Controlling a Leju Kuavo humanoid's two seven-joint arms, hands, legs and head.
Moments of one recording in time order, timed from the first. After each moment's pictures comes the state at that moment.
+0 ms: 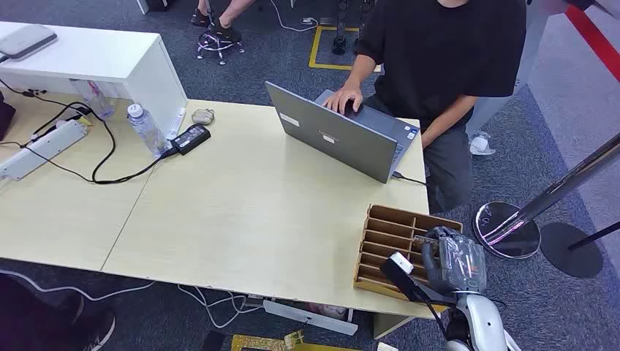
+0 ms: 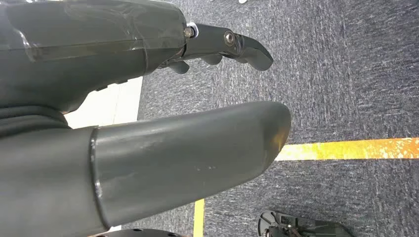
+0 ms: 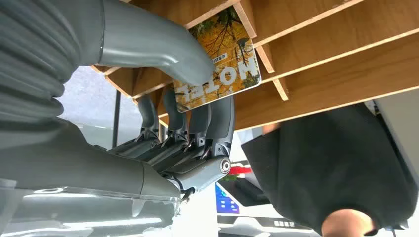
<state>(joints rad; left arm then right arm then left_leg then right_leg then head) -0.13 -0.07 -1.20 -0.23 0.84 0.63 0.14 -0.23 -0.39 0.74 -1.44 0.96 -0.42 0.49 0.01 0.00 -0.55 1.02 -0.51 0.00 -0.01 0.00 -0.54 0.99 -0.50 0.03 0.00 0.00</state>
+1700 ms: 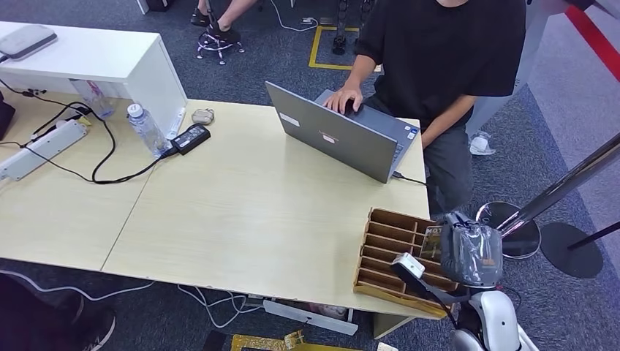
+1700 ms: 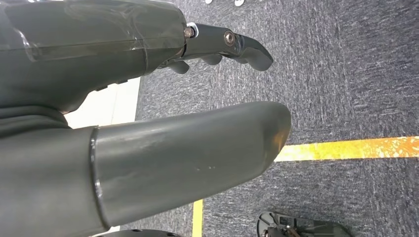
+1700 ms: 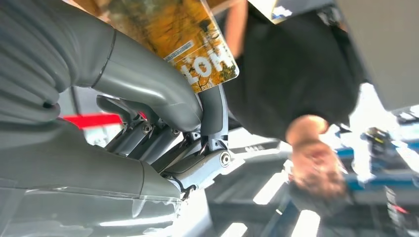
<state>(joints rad) -0.13 -0.07 -1.20 -0.23 0.83 0.63 0.14 -0.25 -0.37 0.65 -1.40 1.08 -0.68 0.29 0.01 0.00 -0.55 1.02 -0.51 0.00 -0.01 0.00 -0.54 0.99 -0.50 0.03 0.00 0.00</state>
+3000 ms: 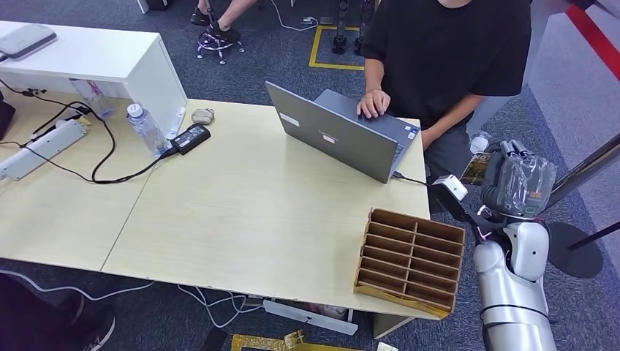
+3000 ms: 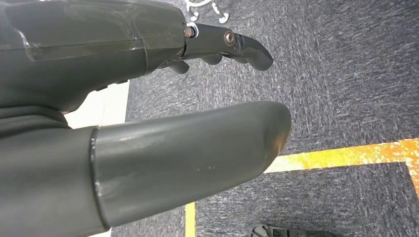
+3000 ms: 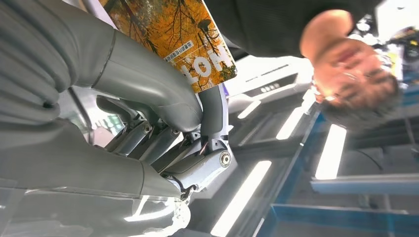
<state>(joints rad) -0.13 -0.05 -1.23 -0.23 0.78 0.61 0.11 -0.54 0.00 -0.04 -1.05 1.23 -0.68 -0.26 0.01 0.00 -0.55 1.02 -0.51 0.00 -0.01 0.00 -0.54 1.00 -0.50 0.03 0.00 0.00</state>
